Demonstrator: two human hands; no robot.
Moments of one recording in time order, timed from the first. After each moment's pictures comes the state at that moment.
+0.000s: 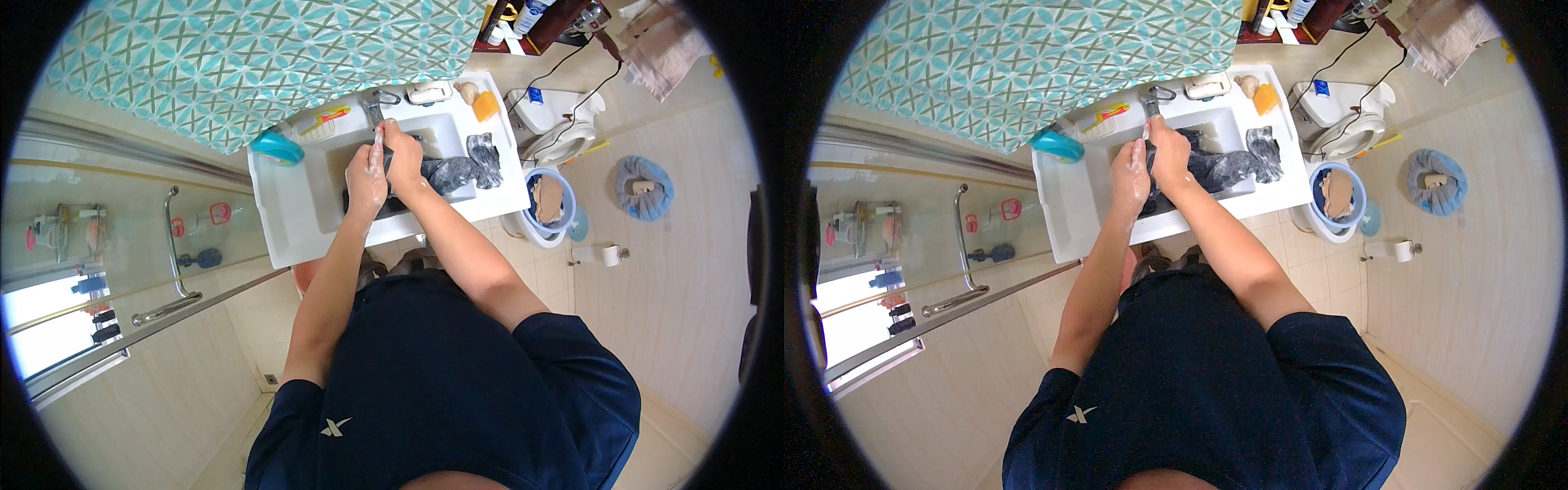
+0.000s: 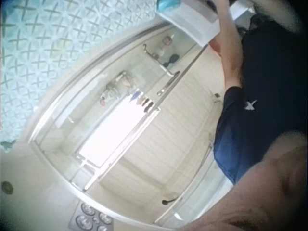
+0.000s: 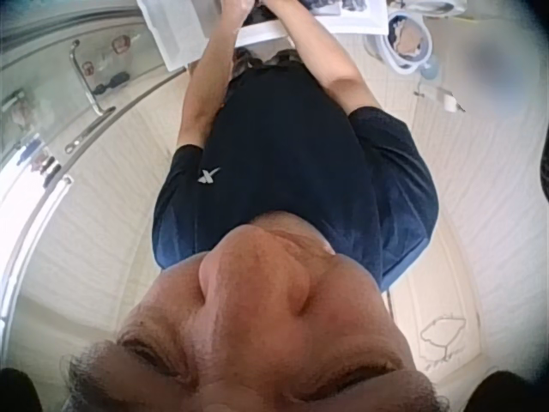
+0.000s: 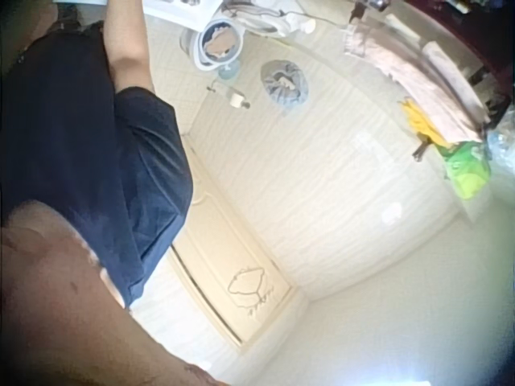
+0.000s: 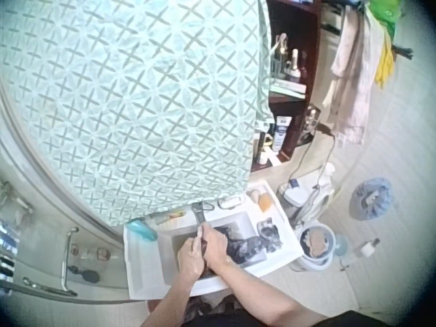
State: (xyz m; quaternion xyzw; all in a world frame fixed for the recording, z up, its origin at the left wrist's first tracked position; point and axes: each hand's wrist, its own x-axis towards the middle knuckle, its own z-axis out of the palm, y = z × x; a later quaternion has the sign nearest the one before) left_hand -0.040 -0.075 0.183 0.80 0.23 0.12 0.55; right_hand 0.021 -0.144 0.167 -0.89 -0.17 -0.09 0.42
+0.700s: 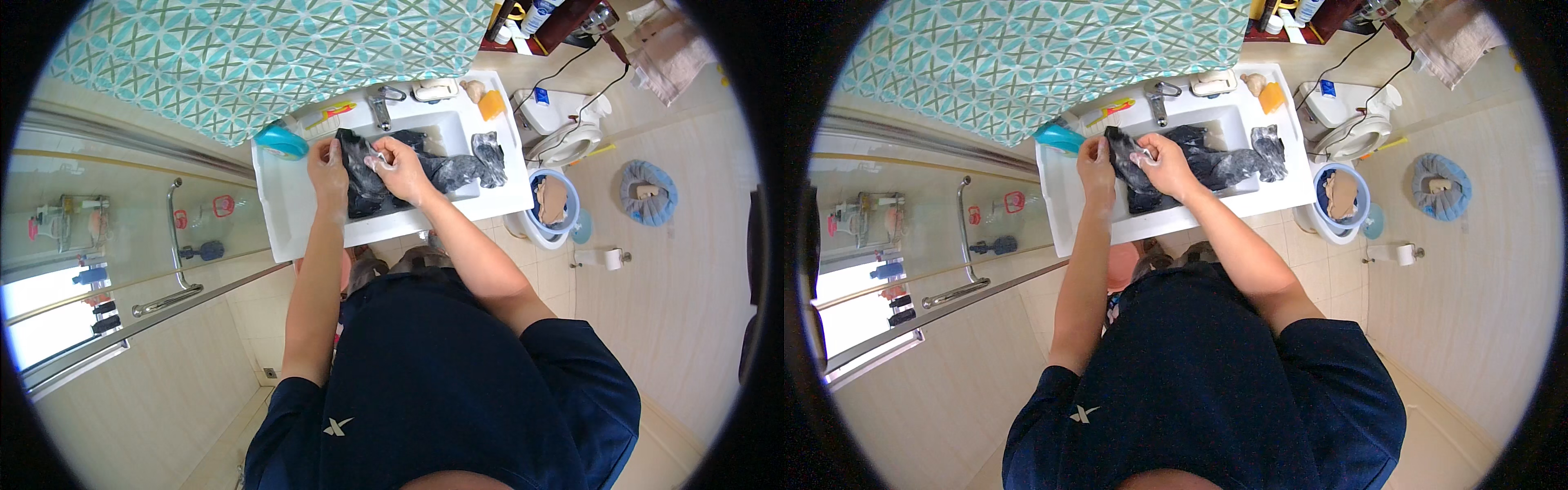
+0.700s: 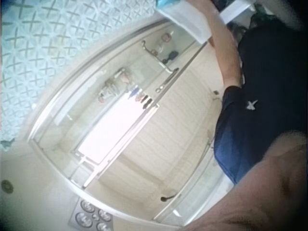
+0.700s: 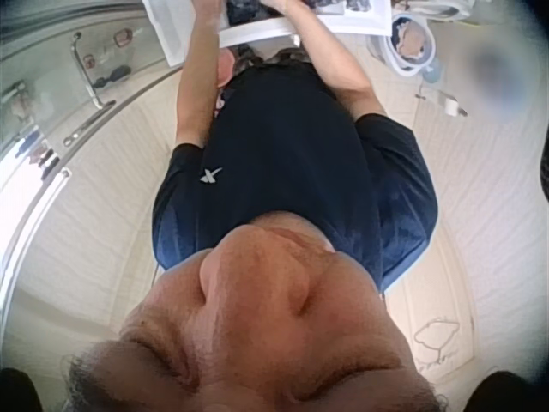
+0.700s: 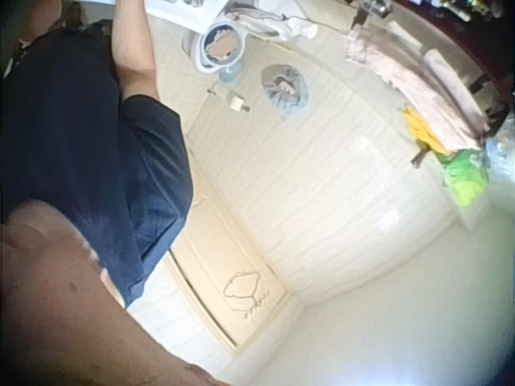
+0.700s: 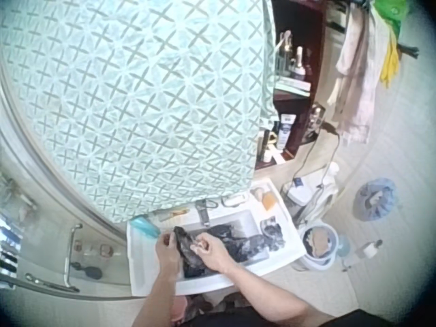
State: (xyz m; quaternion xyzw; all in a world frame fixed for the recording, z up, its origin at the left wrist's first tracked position) left_hand -0.049 -0.010 0.156 0.73 0.29 0.19 0.58; right_hand 0.003 -0.164 0.174 -0.74 -0.19 0.18 0.63
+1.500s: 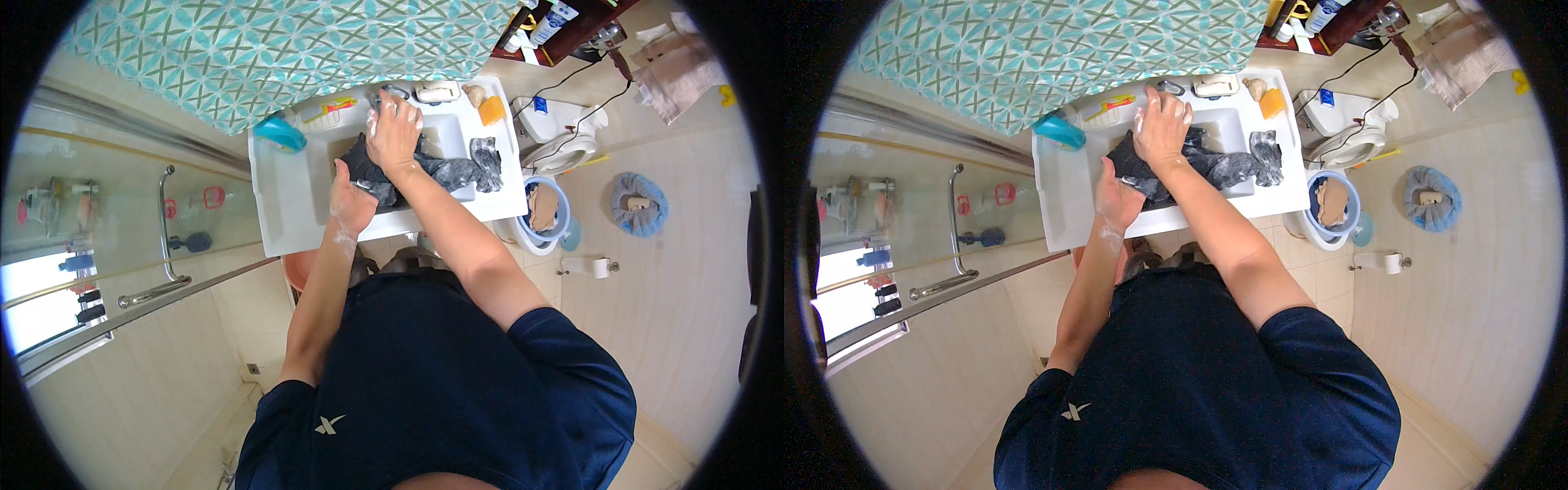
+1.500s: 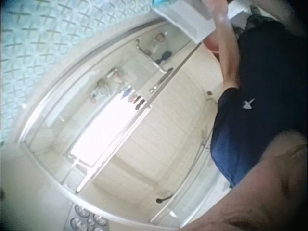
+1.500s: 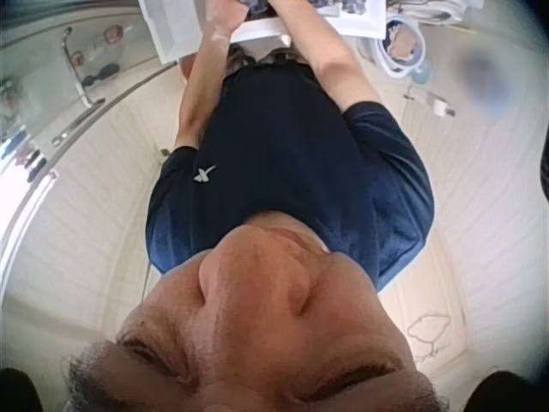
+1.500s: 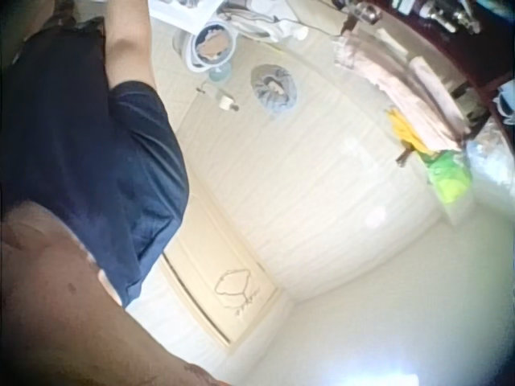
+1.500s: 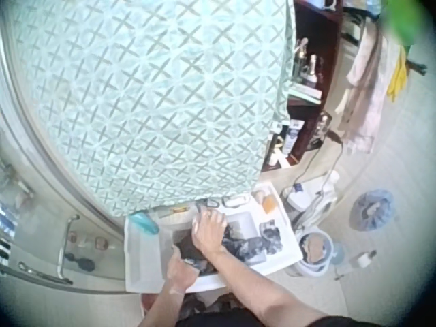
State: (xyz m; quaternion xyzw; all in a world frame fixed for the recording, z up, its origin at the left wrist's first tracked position) left_hand -0.085 -0.054 0.174 0.14 0.10 0.01 0.98; right_hand 0.041 -0.107 0.171 -0.93 -0.20 -0.10 0.28
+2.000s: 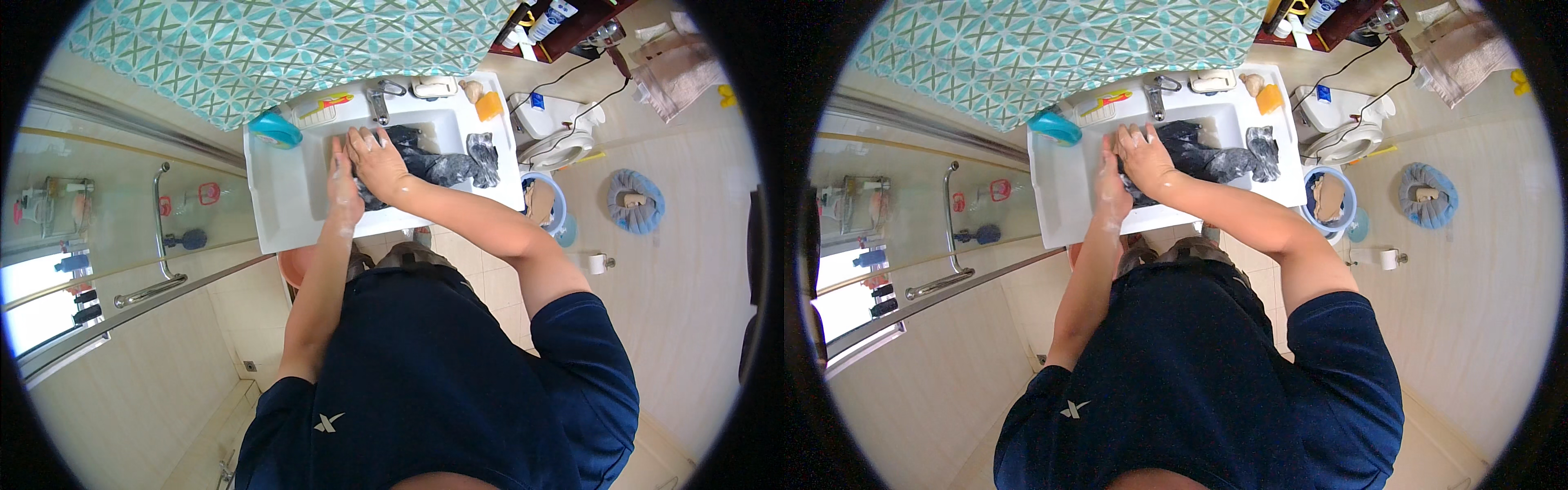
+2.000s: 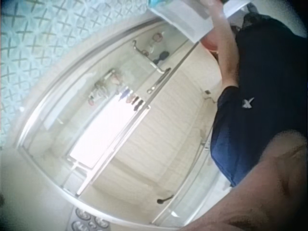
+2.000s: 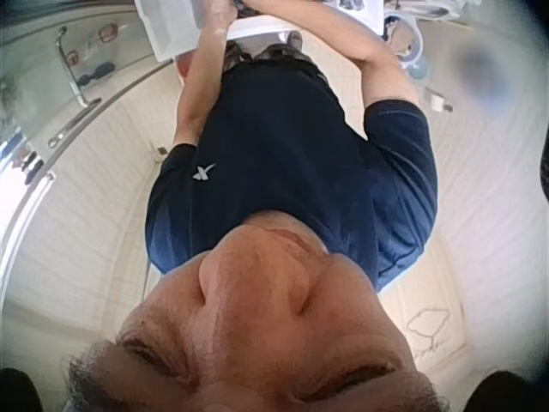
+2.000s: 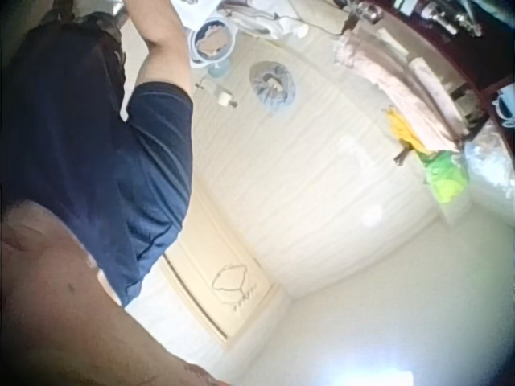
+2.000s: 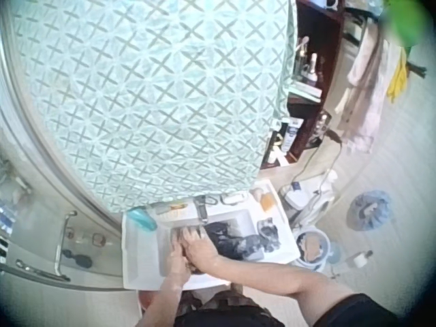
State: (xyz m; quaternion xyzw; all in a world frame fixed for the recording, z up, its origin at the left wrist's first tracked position) left_hand -0.076 -0.051 0.148 0.40 0.24 0.13 0.87; right_hand 0.001 -0.135 0.177 -0.87 -0.49 -0.05 -0.01
